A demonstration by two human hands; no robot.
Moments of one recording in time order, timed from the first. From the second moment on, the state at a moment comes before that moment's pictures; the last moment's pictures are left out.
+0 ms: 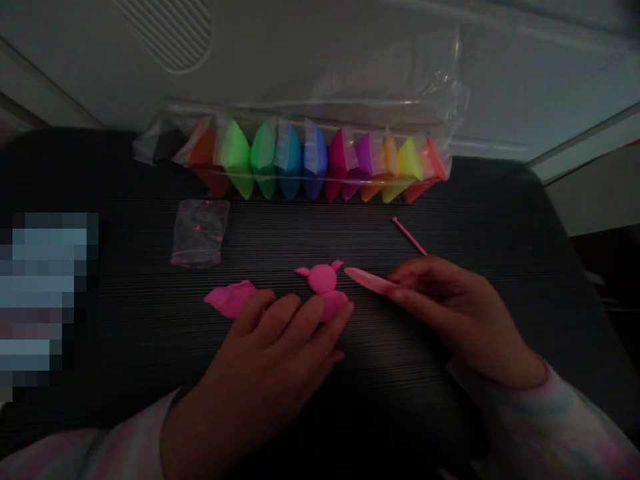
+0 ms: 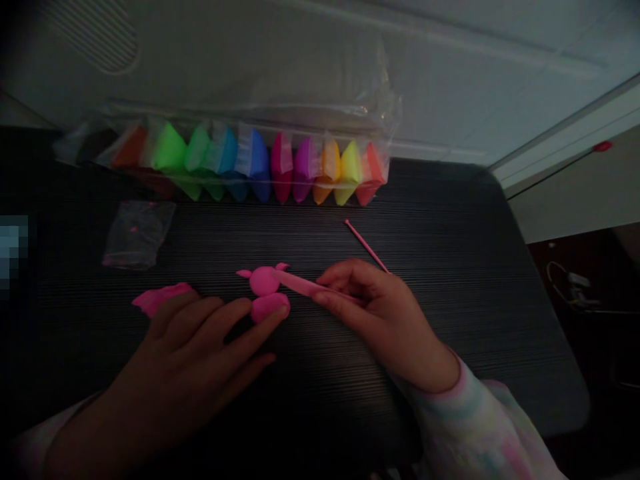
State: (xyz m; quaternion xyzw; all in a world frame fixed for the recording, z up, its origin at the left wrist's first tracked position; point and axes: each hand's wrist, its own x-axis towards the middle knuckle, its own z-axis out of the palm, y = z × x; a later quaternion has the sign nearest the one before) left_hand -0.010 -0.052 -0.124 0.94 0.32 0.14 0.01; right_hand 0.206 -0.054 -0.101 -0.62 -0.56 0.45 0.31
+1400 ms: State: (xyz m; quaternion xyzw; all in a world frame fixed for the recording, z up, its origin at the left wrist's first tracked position) left_hand -0.019 -0.040 -0.119 0.93 0.32 0.20 0.02; right_hand 0.193 -0.040 -0.110 -0.55 -0.79 0.27 0.11
